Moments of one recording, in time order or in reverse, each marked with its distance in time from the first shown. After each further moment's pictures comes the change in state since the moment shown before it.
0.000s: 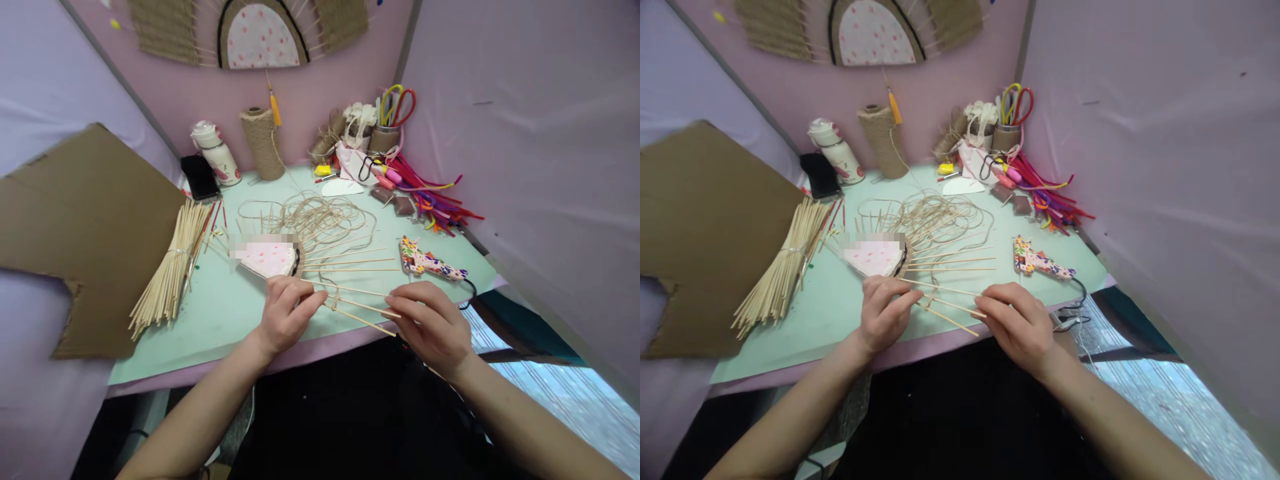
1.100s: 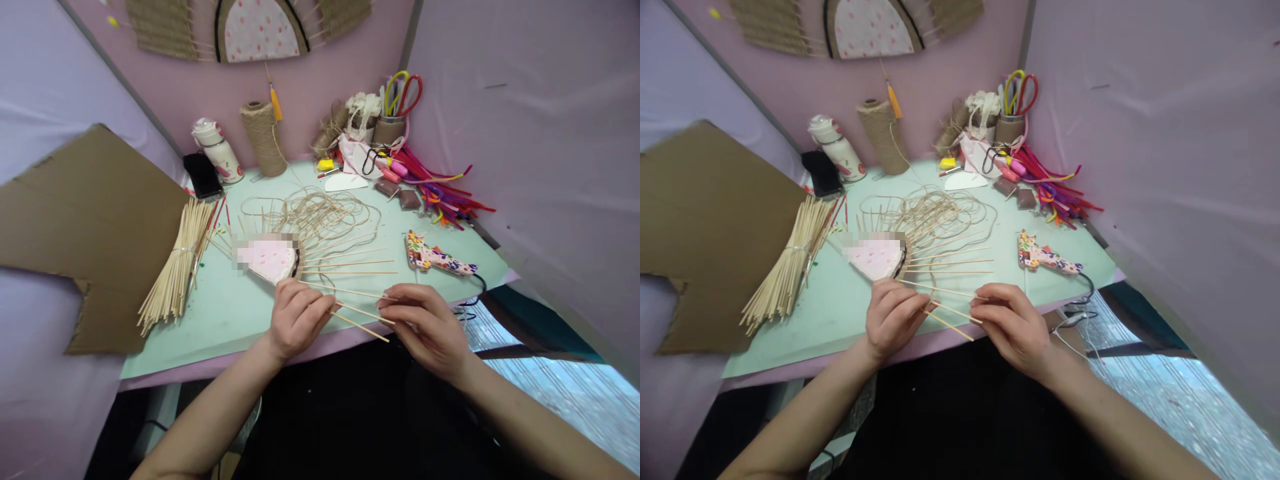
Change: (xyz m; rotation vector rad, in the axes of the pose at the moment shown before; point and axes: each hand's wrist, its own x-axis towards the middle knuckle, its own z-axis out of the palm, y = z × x) left_hand 0.006 0.017 0.000 -0.045 0.016 0.004; right_hand -0.001 -0.012 0.003 0.186 -0.076 0.098
